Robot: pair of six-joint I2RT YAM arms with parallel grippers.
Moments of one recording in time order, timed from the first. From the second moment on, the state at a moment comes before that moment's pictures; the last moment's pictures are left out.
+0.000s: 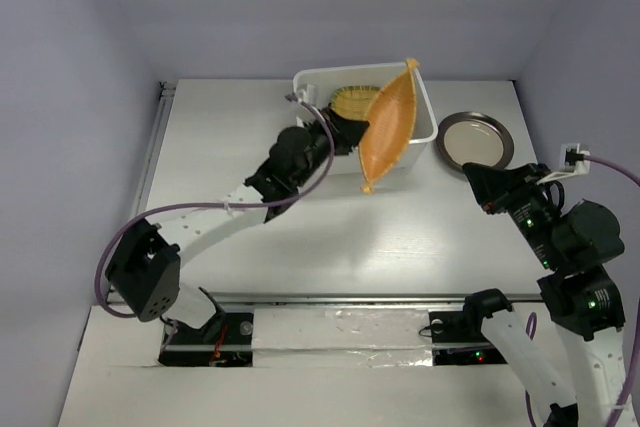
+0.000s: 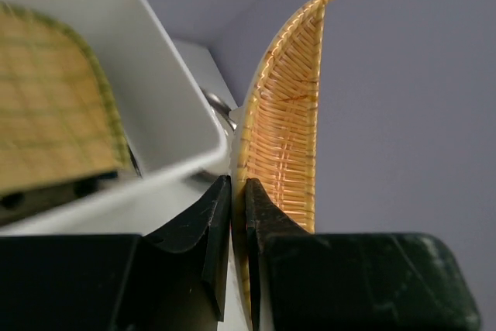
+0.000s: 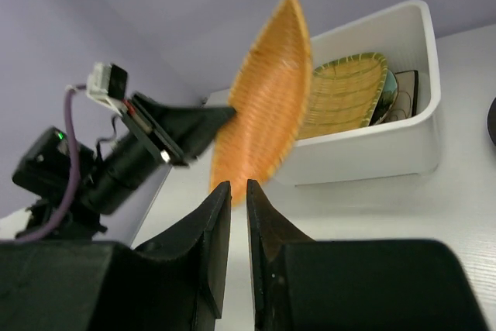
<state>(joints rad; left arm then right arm) -0.84 1.44 0.99 0.50 -0.14 -0.80 0.25 0.47 1.04 -0.48 -0.13 0.60</state>
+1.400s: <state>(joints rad) -0.49 1.96 1.61 -0.01 0.03 -0.58 -0.12 1.10 0.65 -0.10 0.22 0.91</state>
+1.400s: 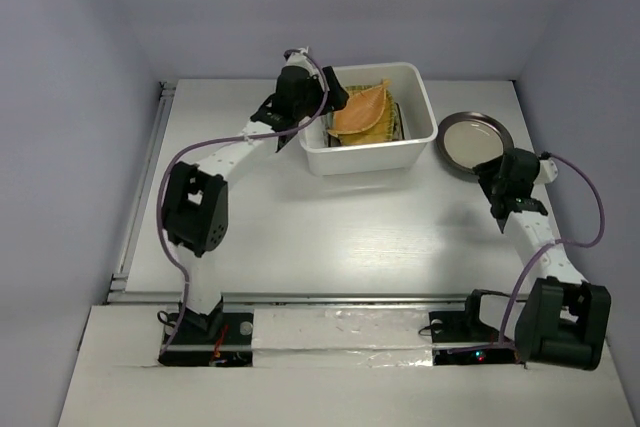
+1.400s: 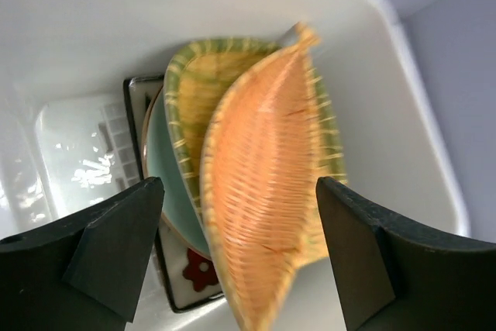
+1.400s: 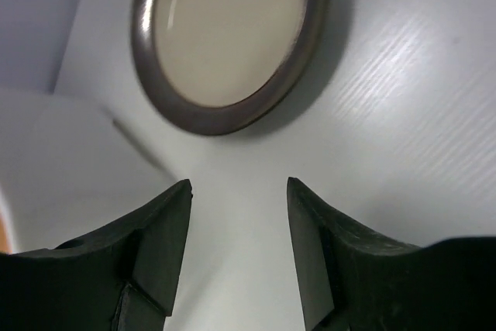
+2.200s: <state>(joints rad) -0.52 1.28 1.12 0.32 0.04 -0.64 -0.41 1.63 0.86 0.00 -0.11 1.00</state>
